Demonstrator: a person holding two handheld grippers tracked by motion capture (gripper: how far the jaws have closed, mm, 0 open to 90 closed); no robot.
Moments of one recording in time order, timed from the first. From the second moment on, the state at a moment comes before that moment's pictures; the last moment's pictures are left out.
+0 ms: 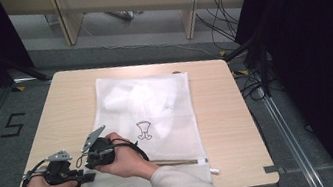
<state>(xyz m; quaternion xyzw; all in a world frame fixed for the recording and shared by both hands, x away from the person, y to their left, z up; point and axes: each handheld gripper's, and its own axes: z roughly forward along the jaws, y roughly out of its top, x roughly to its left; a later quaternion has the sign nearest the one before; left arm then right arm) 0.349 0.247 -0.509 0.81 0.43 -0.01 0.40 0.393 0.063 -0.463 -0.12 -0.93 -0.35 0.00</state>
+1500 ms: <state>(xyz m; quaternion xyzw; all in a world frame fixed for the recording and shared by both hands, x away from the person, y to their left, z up) 0.348 0.248 -0.503 0.79 0.46 -0.03 0.41 0.393 0.047 -0.473 -0.12 -0.95 -0.29 0.00</state>
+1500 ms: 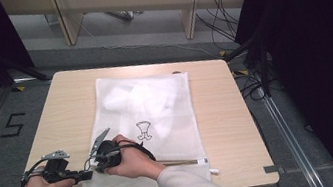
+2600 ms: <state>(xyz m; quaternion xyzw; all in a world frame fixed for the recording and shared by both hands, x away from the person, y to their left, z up) 0.347 0.248 -0.503 0.79 0.46 -0.03 0.41 0.390 0.040 -0.480 -0.12 -0.95 -0.28 0.01</state>
